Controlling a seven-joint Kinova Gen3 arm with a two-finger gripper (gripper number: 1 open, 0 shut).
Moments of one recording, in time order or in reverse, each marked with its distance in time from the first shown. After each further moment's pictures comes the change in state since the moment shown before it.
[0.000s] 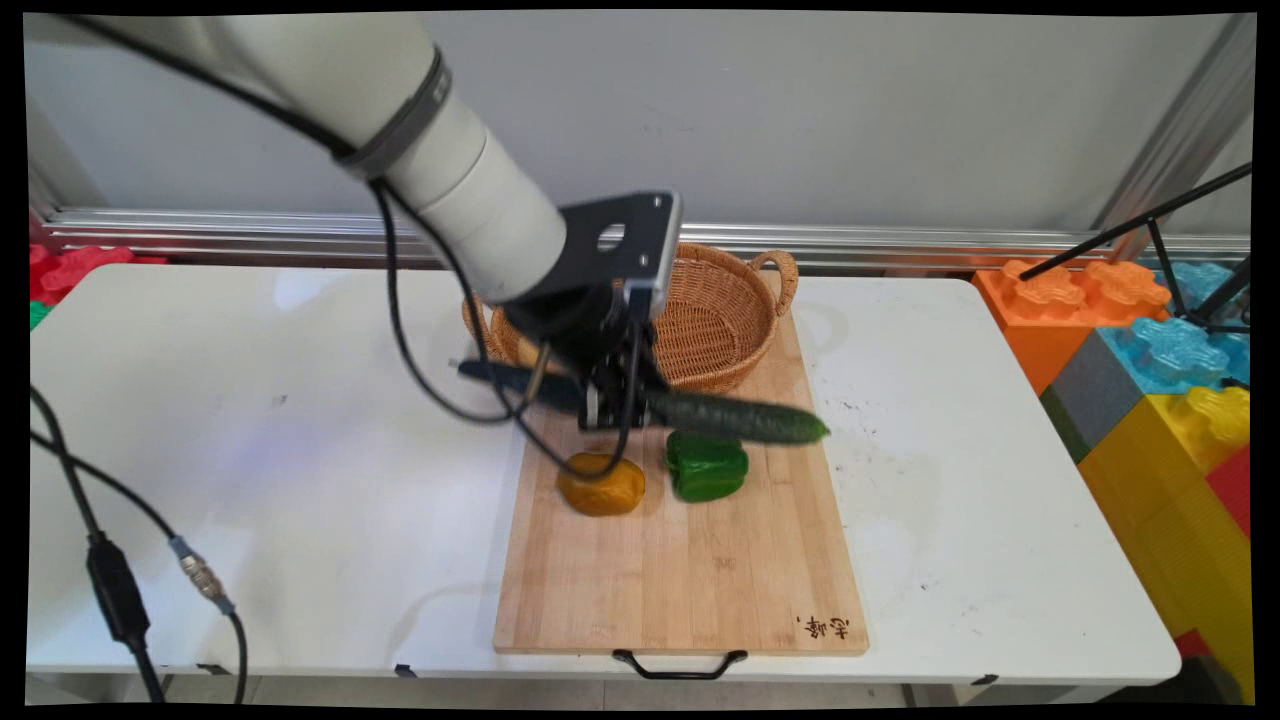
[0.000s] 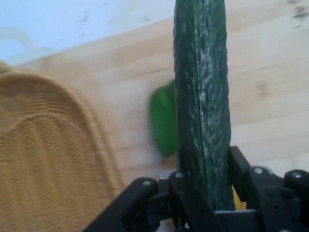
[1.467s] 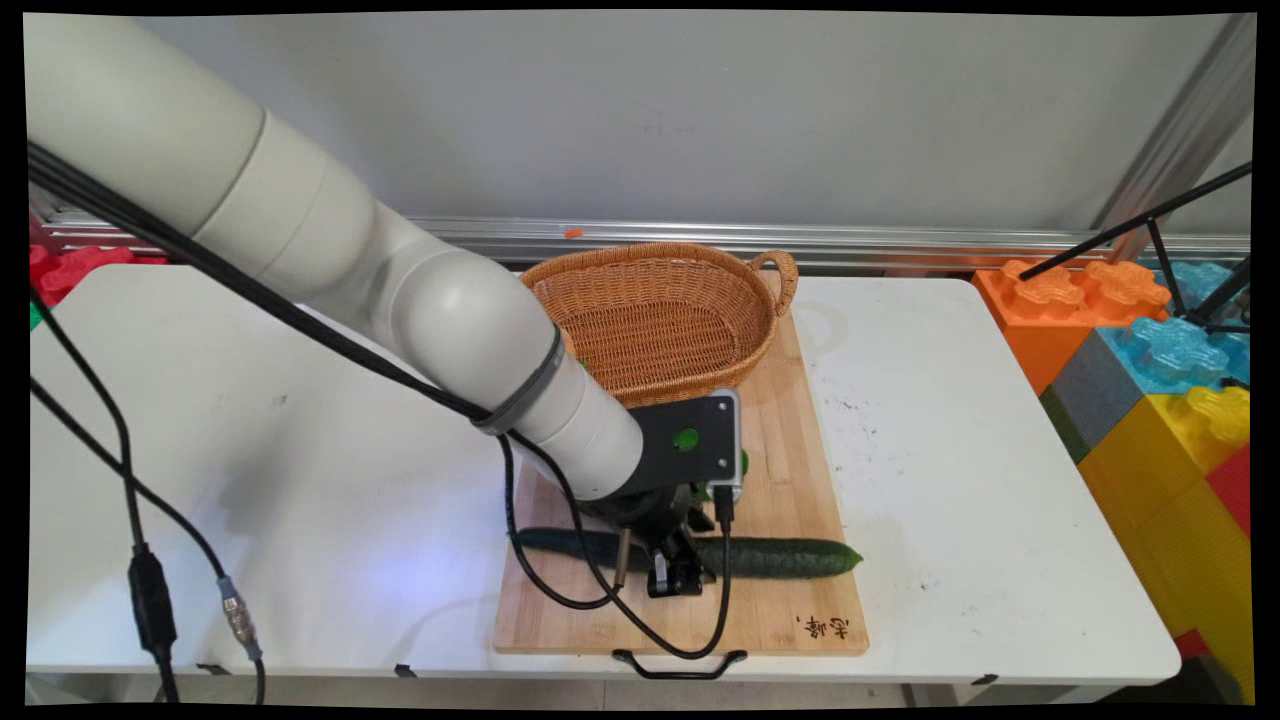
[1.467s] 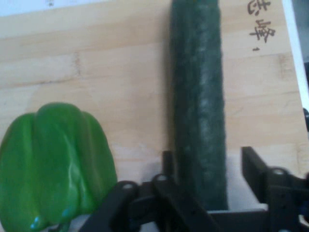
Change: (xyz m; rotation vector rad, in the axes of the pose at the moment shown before) arm 0.006 0.072 0.134 -0.071 0.021 -0.143
